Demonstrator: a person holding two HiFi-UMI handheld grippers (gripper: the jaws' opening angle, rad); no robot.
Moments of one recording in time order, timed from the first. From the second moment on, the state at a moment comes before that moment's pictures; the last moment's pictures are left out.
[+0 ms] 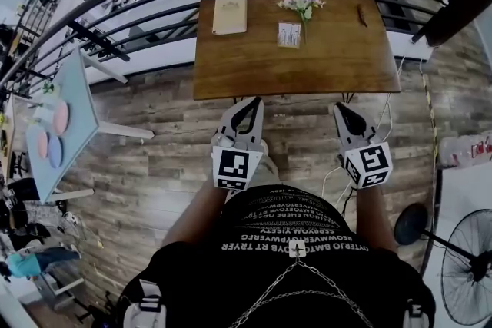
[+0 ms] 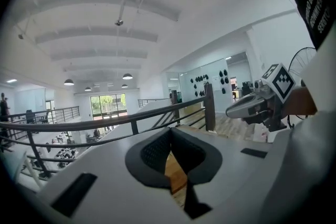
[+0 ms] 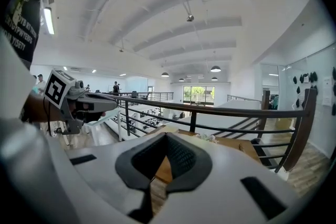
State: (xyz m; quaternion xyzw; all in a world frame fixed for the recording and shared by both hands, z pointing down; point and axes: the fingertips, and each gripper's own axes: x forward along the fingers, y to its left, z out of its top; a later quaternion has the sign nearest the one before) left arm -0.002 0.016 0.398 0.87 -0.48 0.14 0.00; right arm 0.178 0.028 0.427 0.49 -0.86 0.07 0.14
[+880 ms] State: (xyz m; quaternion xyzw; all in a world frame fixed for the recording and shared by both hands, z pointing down) left arm -0.039 -0.113 0.408 0.86 -0.48 0.16 0.01; right arm 0.132 -0.103 0.434 0.48 -0.86 0.09 0.14
